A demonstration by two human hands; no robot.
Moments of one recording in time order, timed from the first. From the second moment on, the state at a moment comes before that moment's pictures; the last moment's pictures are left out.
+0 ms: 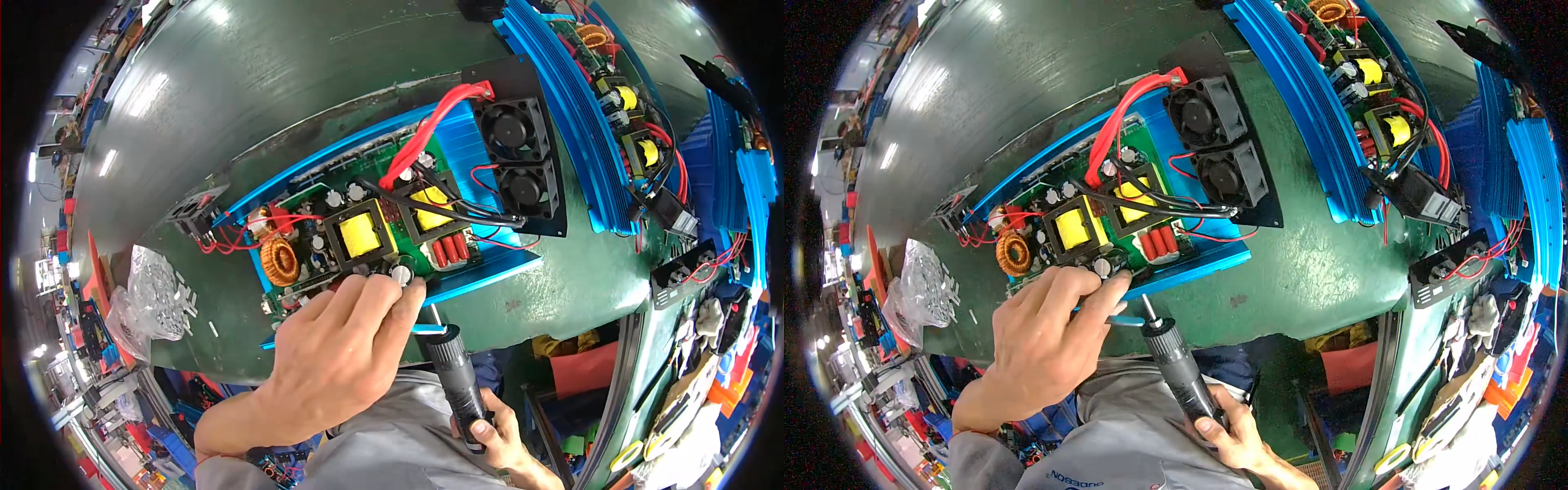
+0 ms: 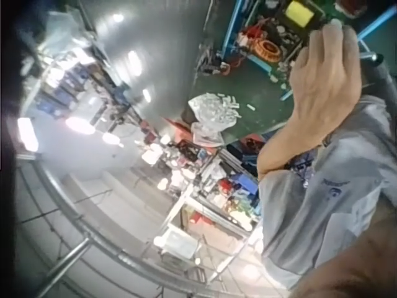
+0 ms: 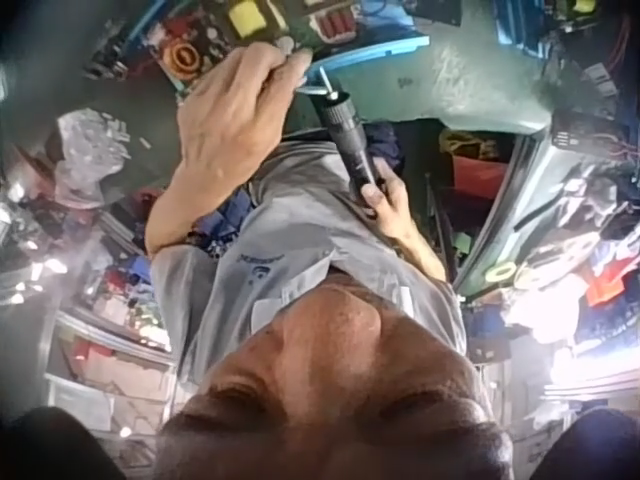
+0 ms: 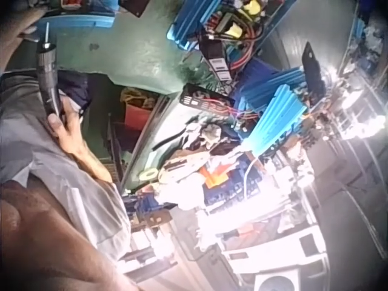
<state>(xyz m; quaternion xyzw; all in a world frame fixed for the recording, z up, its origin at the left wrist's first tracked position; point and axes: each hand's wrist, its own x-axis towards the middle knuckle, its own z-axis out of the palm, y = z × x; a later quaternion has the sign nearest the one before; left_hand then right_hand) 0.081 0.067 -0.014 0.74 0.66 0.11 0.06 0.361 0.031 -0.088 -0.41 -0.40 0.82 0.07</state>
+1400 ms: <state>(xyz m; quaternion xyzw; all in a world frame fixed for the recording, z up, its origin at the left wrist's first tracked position) -0.020 -0.133 -0.046 0.21 0.95 0.24 0.03 0.357 -0.012 -0.124 -0.53 -0.42 0.71 0.22</state>
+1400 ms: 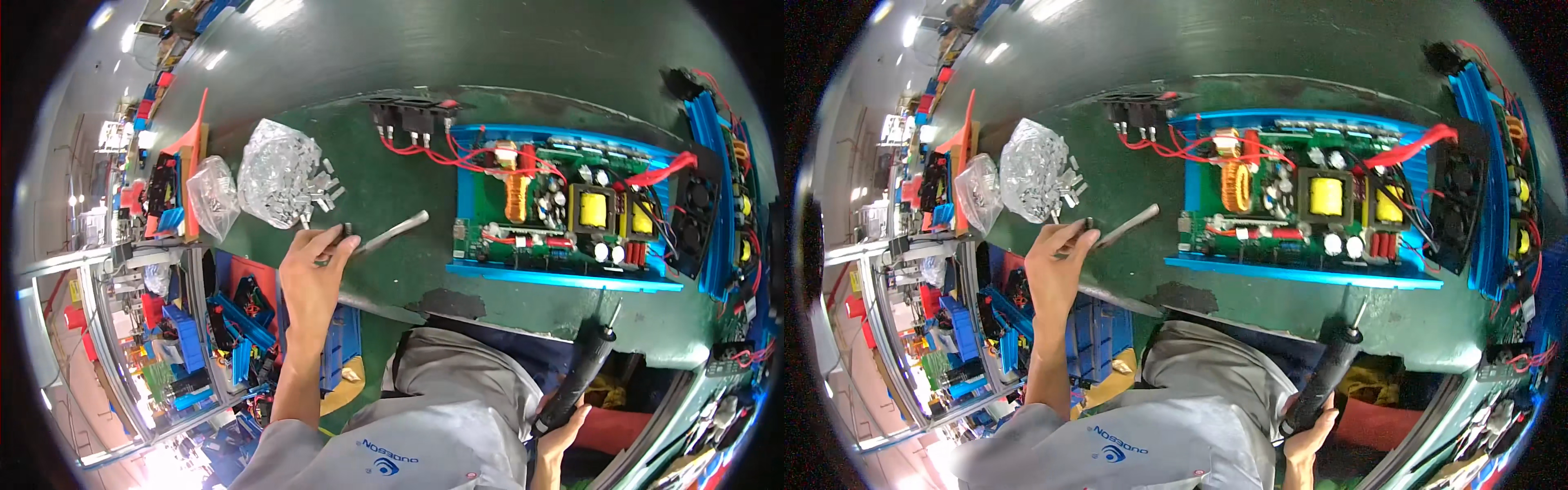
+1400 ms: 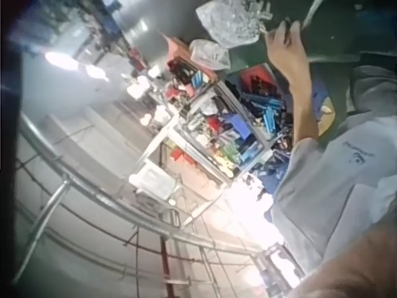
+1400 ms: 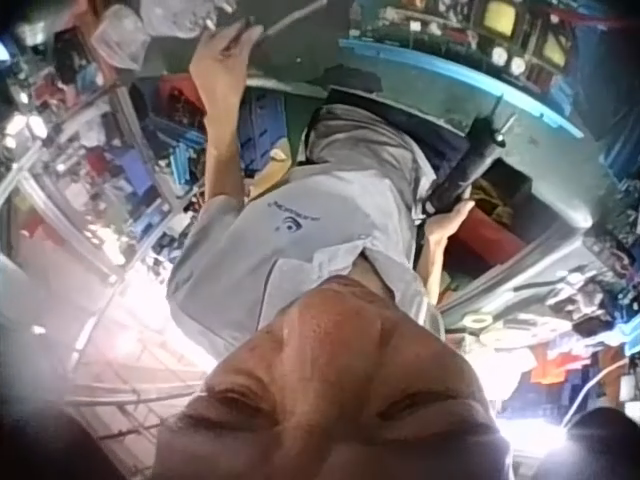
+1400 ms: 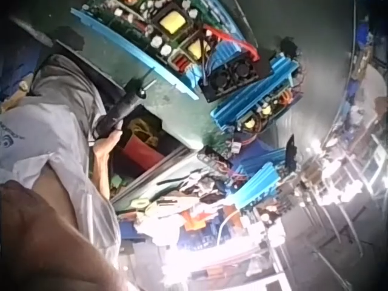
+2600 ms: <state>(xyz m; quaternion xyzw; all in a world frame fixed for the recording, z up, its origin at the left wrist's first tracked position) 0.034 0.070 -0.031 0.77 0.62 0.14 0.00 0.341 0.021 -0.105 -0.37 -0.54 0.74 0.16</state>
